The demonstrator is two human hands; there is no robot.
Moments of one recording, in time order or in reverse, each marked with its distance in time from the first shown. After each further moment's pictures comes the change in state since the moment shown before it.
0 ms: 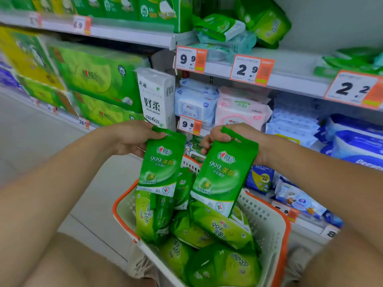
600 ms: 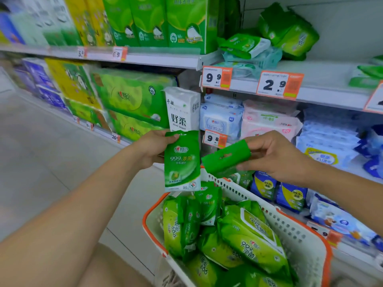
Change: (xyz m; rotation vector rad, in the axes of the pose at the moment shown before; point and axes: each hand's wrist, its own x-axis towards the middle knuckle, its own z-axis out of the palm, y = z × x) left_hand -0.010 -0.003 -0.018 -0.271 0.261 0.101; right_hand -0.023 0.001 0.030 -0.682 0.205 -0.524
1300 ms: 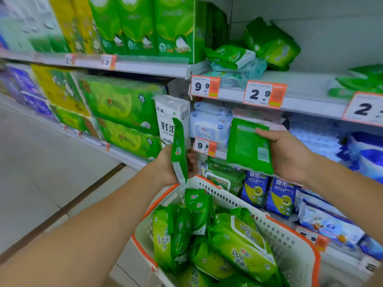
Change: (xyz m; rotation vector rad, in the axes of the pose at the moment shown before) left_hand 0.012 -0.010 0.063 -0.806 -0.318 -0.309; right_hand 0.007 -0.008 -0.040 0.704 0.400 0.514
